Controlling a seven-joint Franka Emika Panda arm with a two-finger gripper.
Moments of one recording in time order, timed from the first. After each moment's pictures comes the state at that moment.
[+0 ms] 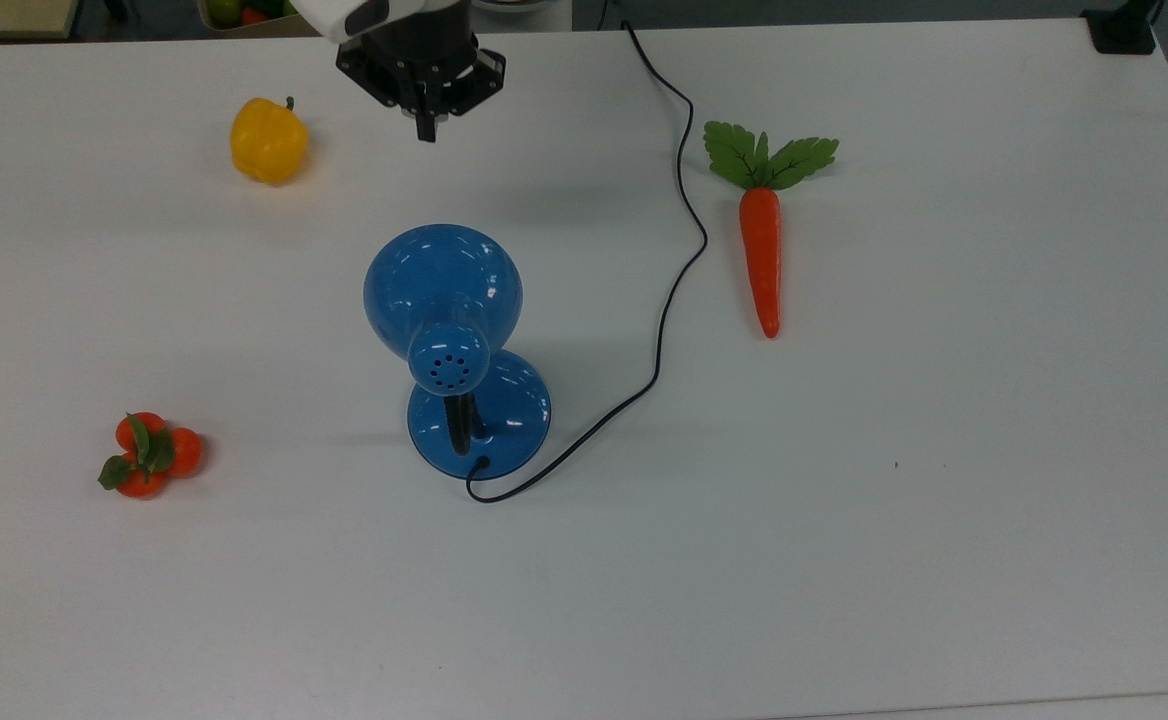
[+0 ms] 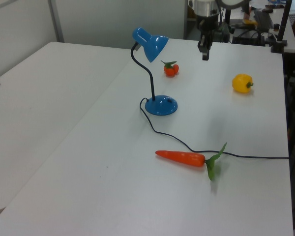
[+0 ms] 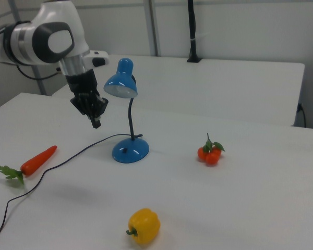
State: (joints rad) arm 0.03 0.10 0.02 -1.68 -0.11 1.76 0.08
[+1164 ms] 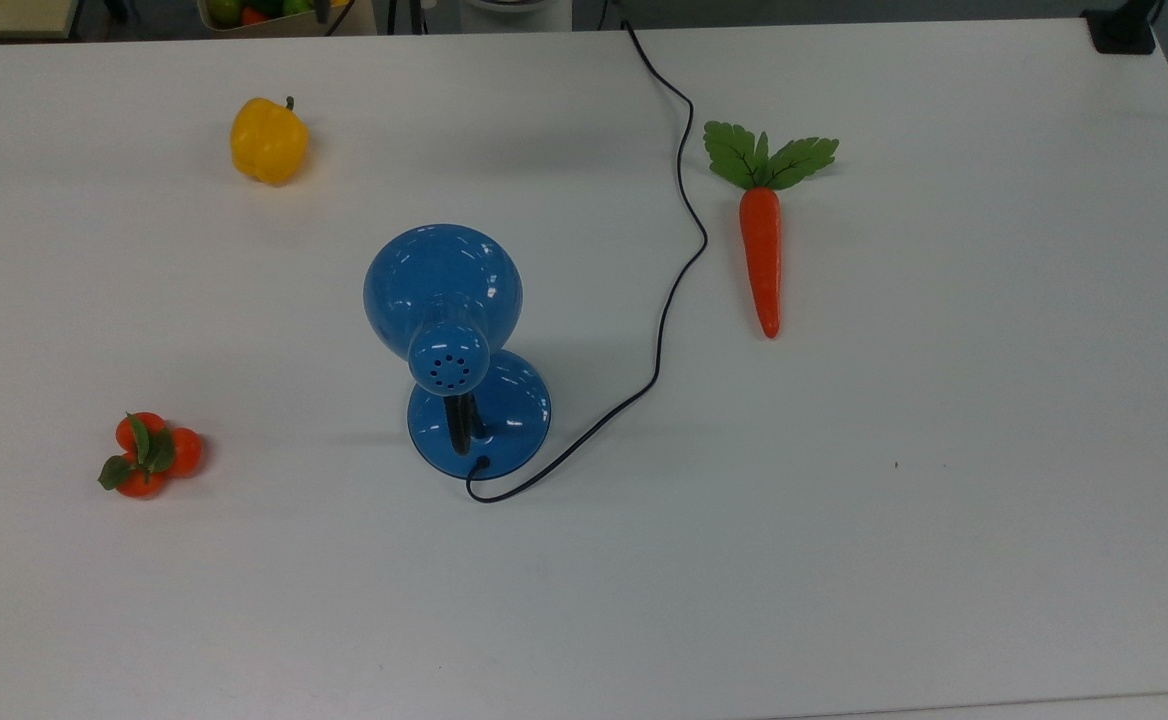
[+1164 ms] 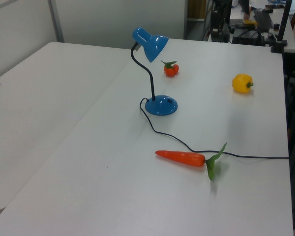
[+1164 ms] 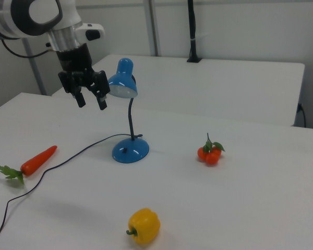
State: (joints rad) arm 0.01 0.00 -0.01 -1.60 -0.11 1.62 -0.02
